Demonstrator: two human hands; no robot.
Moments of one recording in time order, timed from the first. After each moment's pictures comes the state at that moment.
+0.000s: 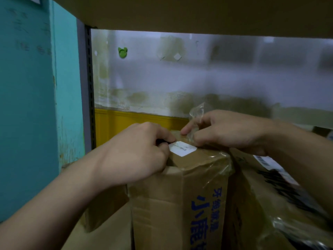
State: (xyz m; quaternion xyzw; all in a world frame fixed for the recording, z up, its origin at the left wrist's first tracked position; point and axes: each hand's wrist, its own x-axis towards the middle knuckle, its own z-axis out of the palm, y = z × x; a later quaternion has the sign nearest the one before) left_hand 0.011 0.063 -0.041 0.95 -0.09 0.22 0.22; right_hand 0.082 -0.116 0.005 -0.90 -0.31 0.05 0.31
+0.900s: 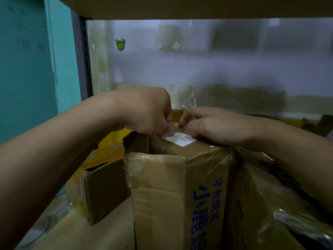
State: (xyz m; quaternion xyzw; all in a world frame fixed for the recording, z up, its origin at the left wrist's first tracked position) left_hand 0.042 0.053 0.014 0.99 -0.06 0.13 0.07; right_hand 0.086 -0.106 -0.005 -0.91 -0.34 -0.02 0.24
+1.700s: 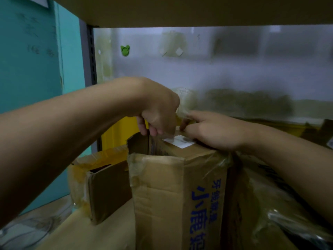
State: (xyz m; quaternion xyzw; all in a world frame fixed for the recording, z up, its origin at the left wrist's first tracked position) left_hand 0.053 0.035 0.031 1.00 0.01 0.02 0.04; right_hand 0.091 -0.101 -0.006 -0.91 -0.36 -0.04 0.20
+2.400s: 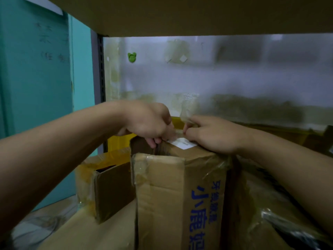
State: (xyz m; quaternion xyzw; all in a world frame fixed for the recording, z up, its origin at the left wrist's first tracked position) left_hand 0.035 0.052 0.006 0.97 -0.02 0.04 0.24; right_hand 0.090 -0.102 -0.008 -0.91 -0.35 -0.07 0.19
